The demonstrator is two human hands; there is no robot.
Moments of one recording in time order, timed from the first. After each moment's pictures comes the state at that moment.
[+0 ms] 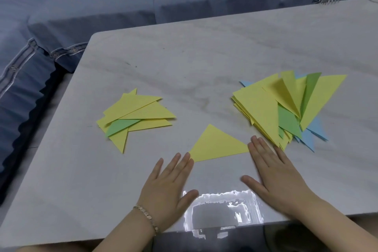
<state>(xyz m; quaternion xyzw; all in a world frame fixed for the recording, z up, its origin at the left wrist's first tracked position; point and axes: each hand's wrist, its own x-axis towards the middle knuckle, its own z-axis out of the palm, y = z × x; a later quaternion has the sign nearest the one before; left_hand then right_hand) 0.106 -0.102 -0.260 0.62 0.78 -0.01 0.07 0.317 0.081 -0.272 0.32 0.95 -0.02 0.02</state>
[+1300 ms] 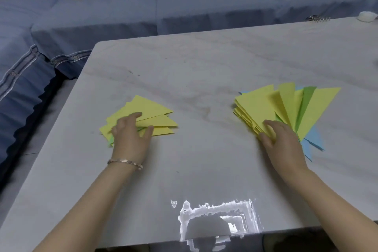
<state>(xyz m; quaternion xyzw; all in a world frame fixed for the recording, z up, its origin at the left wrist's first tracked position) 0.017 -0.048 -0.198 0.29 0.91 0.30 0.09 0.277 0.130 -0.236 0.50 0.81 -0.21 -0.20</state>
